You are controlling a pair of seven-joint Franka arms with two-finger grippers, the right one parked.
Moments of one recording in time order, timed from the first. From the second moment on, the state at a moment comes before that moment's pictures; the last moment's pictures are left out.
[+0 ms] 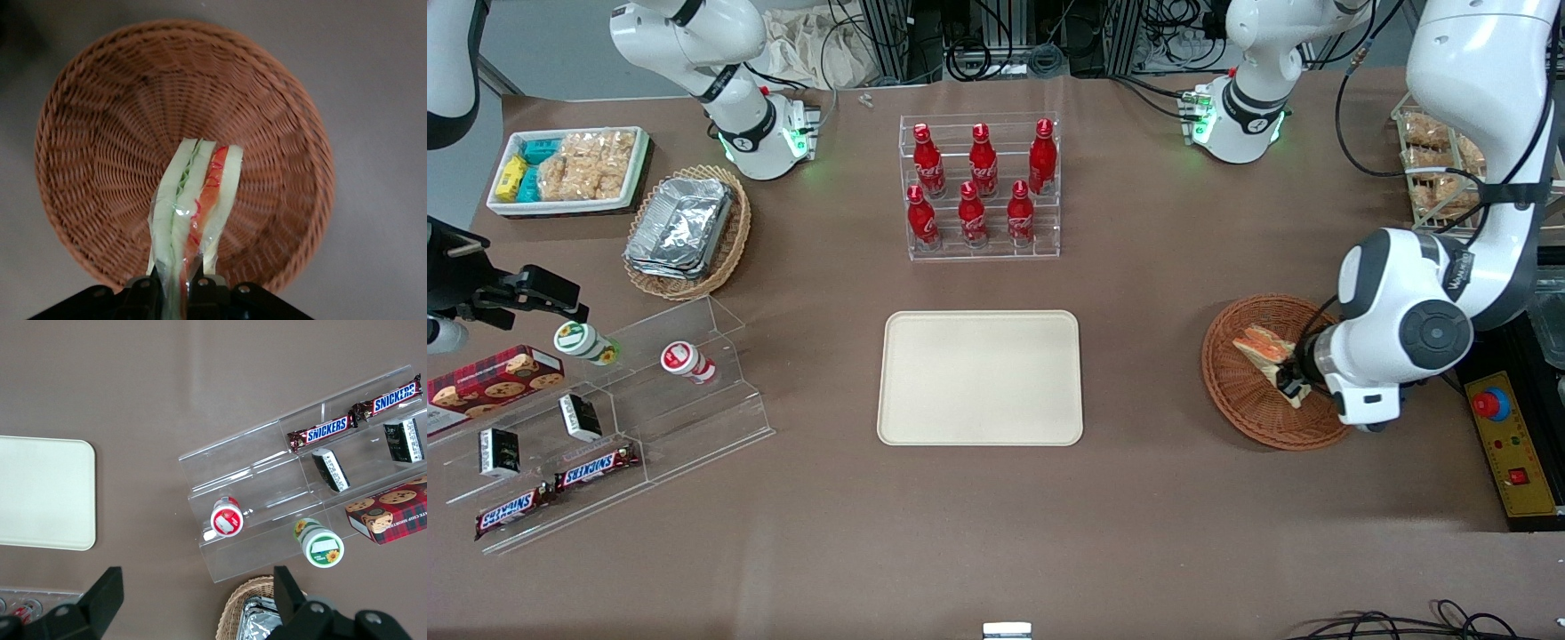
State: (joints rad) arm 0.29 0.40 -0.39 -1.86 0.20 2.06 -1.12
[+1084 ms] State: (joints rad) arm 0.36 0.30 -0.40 -1.87 0.20 2.07 -1.05
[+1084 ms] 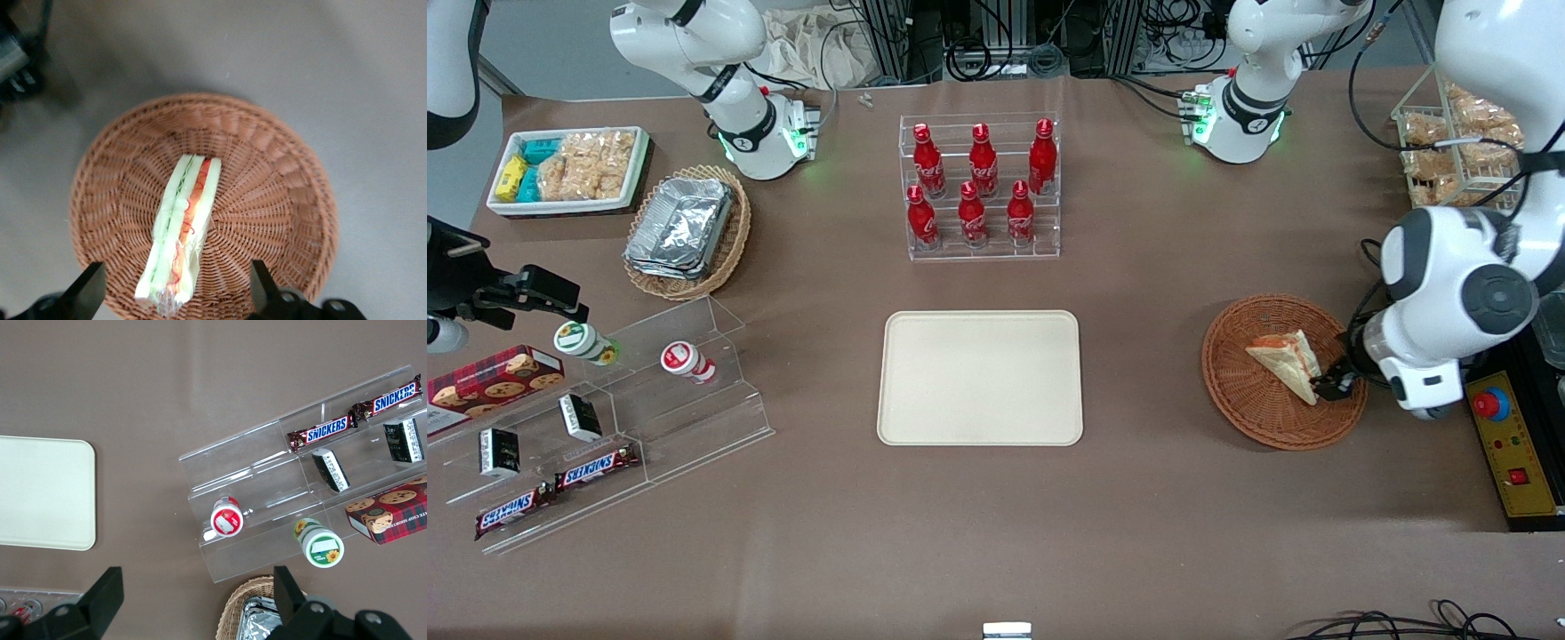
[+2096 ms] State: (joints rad) arm 0.05 0.19 -0.17 -1.48 0.03 1.55 -0.08
